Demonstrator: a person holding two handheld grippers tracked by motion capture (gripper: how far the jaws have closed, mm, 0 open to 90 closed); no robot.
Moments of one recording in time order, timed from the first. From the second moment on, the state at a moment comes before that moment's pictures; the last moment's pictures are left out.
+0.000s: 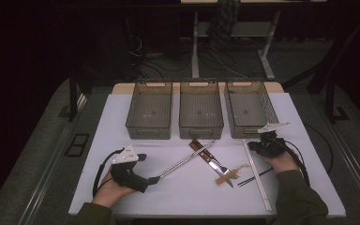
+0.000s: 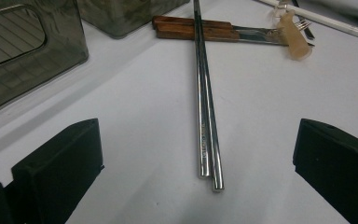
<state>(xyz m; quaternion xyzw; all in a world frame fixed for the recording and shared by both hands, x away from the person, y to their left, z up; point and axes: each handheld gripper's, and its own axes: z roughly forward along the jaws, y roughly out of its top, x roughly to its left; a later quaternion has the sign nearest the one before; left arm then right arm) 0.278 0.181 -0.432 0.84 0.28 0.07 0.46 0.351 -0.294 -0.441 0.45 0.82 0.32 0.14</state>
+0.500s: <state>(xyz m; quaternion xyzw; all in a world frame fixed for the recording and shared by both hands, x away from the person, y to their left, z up) 0.278 0.181 -0.432 0.84 0.28 0.07 0.46 0.351 -0.276 -0.445 0.45 0.83 0.30 0.14</state>
